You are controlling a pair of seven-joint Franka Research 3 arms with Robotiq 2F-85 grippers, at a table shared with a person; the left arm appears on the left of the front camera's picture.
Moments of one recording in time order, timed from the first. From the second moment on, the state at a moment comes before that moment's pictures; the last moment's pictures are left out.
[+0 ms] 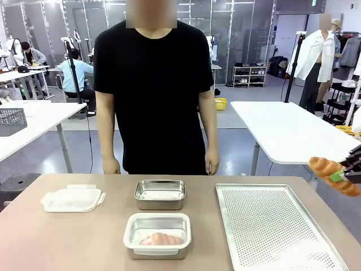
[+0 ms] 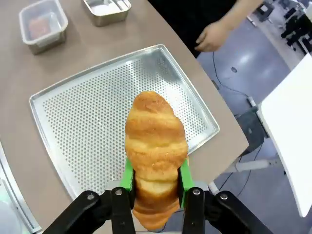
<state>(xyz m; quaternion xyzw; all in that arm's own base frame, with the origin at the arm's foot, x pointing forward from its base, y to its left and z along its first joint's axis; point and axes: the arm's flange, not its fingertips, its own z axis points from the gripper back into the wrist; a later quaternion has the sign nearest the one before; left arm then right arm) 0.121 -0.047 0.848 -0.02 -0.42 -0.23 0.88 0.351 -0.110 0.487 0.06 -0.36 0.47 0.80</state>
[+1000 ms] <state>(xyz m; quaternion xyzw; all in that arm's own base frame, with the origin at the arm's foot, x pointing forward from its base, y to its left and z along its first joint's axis) 0.121 -0.048 0.848 -0.02 -0.42 -0.23 0.88 0.481 0.140 0.557 -0.01 -0.23 0.66 0.71</state>
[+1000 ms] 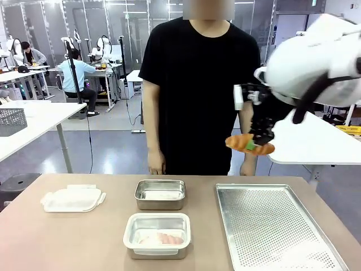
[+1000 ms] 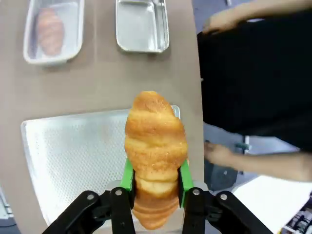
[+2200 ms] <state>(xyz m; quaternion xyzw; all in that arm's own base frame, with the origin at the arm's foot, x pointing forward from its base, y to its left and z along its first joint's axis) 0.121 -0.048 0.848 -0.02 -0.42 -0.23 0.88 0.562 0.404 0.409 -0.05 -0.14 0.71 0.69</state>
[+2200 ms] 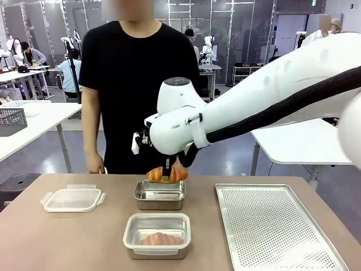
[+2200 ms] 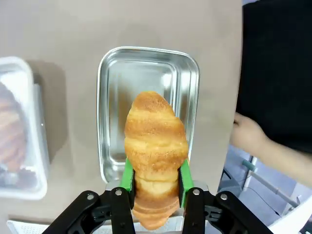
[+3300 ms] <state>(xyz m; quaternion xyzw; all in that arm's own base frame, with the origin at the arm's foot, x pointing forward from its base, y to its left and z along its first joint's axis) 0.121 -0.048 0.848 -0.02 -0.42 -0.23 0.88 0.599 0.426 0.353 -0.03 -0.10 0.69 0.72</state>
